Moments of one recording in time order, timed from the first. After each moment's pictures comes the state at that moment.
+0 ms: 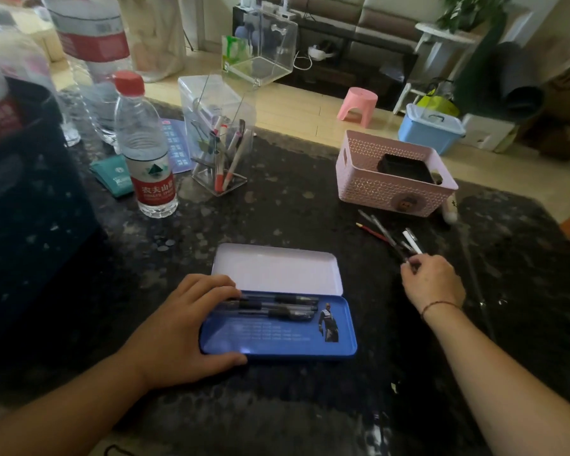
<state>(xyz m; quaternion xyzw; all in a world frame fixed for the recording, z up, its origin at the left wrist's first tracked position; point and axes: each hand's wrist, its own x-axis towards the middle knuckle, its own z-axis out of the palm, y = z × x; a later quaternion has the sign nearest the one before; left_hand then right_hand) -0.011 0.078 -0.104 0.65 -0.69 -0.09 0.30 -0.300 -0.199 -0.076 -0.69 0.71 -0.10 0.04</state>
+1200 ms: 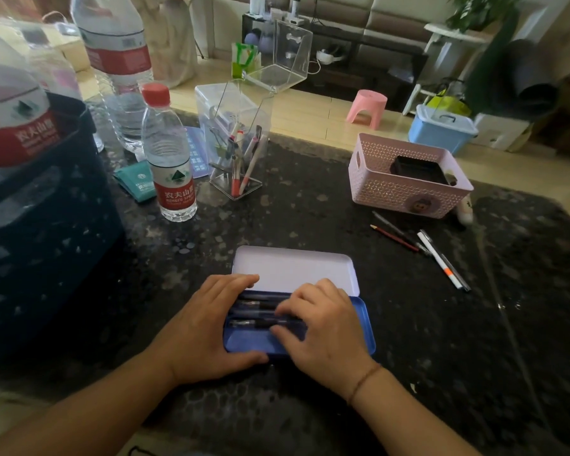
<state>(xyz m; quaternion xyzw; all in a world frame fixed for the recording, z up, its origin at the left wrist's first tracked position) -0.012 0.077 -0.102 0.65 -0.67 -0.11 0.33 -0.201 -0.030 -0.067 -0.93 0.27 -0.20 0.13</state>
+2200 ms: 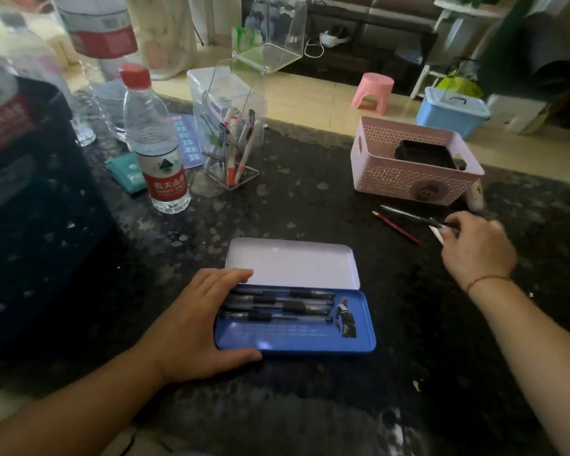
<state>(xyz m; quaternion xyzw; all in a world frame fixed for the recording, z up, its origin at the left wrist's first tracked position) -0.014 0.080 -0.094 0.67 -0.67 -0.13 0.30 -0.300 -0.216 -0.042 -0.75 0.63 -0.19 -0.06</state>
